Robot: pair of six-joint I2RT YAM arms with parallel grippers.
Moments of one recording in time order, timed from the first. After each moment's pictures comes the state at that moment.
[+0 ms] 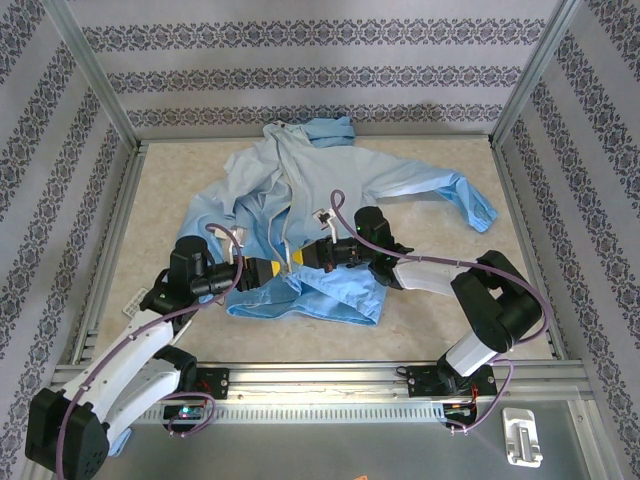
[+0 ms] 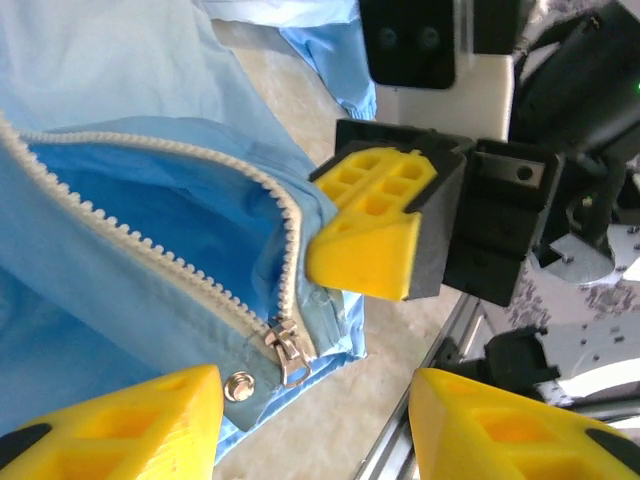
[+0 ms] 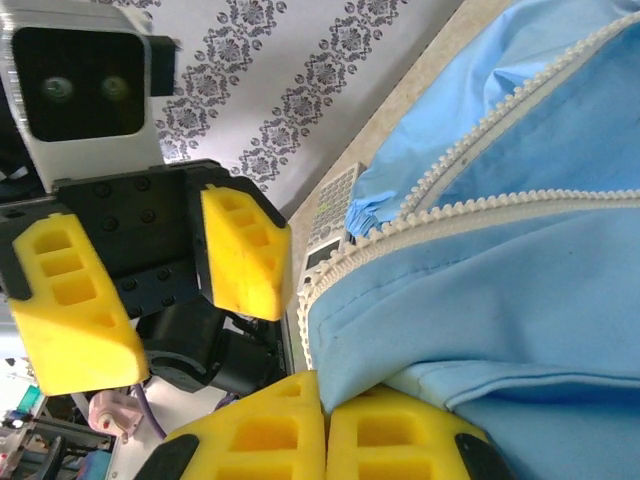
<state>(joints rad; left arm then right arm) -0.33 0.82 0.44 -0.04 0.68 -0.64 0.64 1.60 0.73 0.59 -0.90 0.68</state>
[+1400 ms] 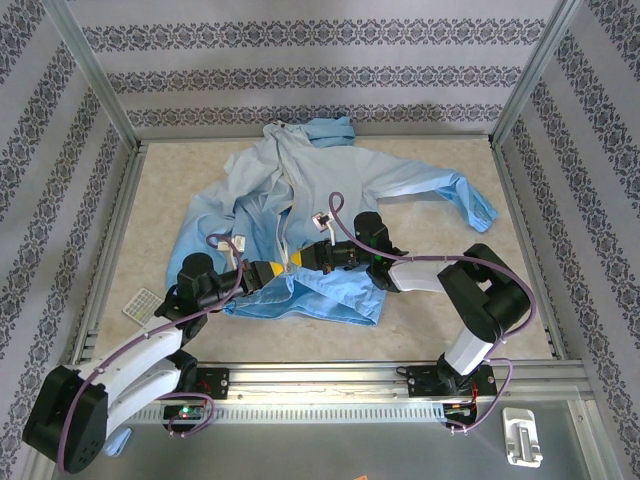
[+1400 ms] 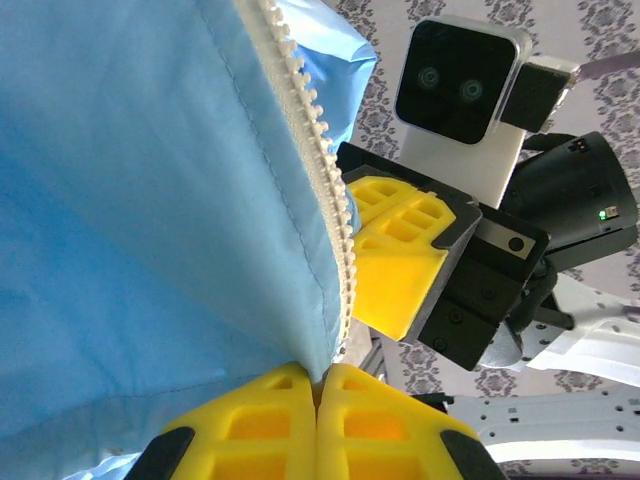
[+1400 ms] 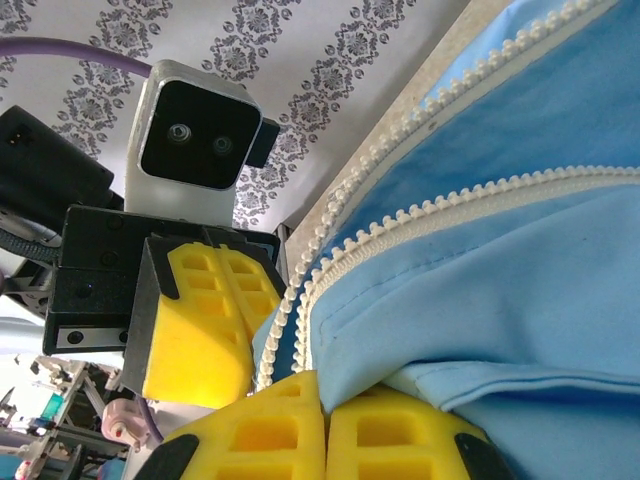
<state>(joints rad) -0.41 0.88 0.27 0.34 0.61 -1.06 0.64 1.67 0.70 0.76 -0.91 0.76</state>
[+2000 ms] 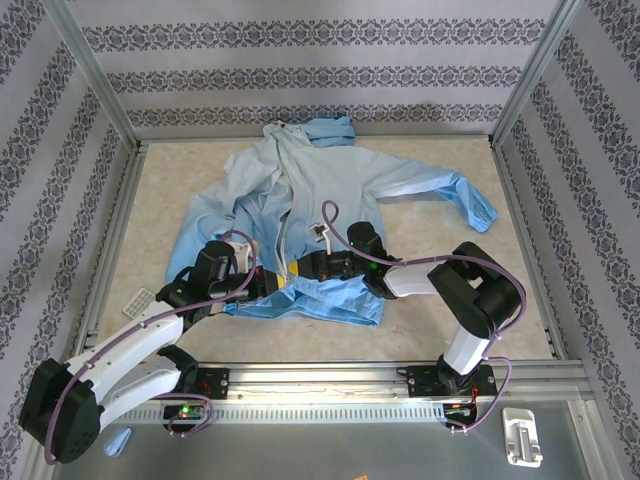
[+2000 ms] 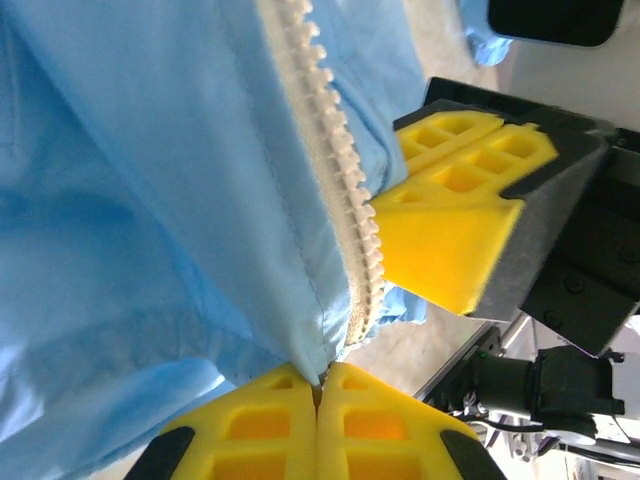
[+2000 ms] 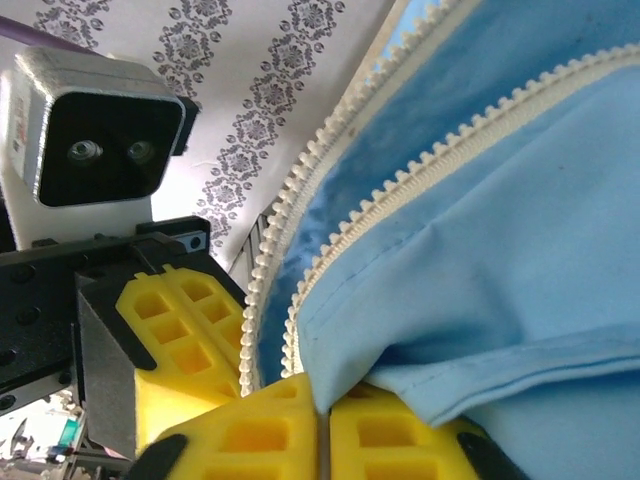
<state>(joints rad) -0.50 0.93 0.49 -0.25 0.48 -0.78 0.68 1.72 0.65 0.78 -0.81 0.83</state>
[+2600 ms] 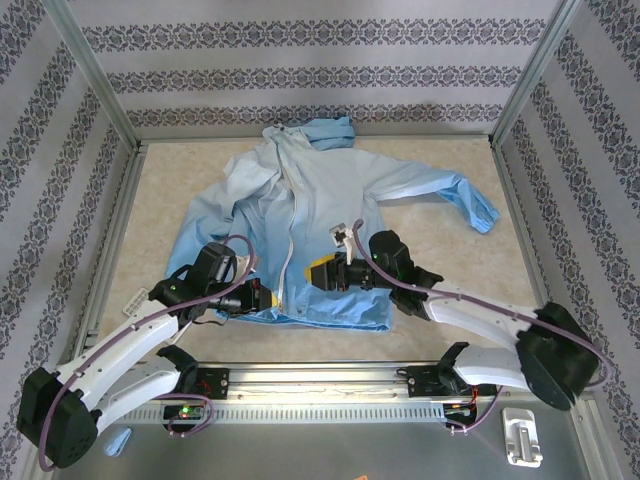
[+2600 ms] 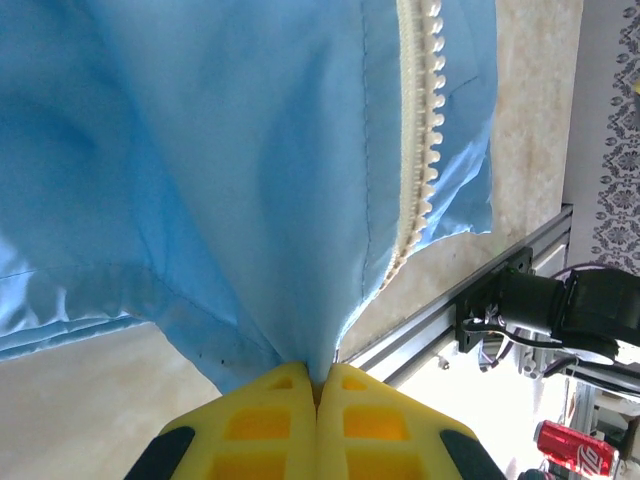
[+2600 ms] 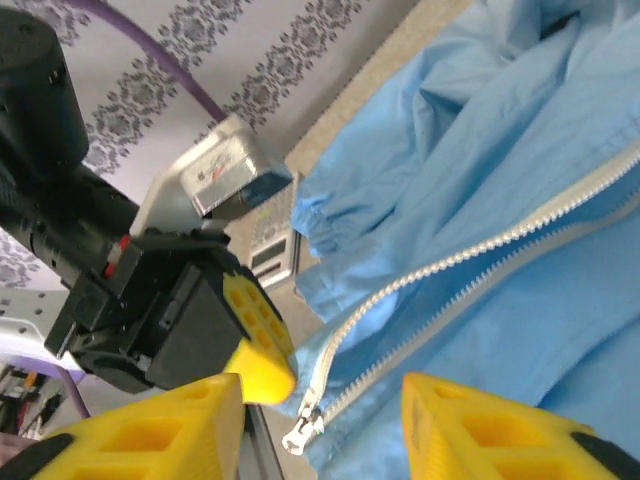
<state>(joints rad) -0.51 0.89 0.57 -0.58 0.55 -0.73 0.78 1.18 0.57 0.26 -0.52 0.55</state>
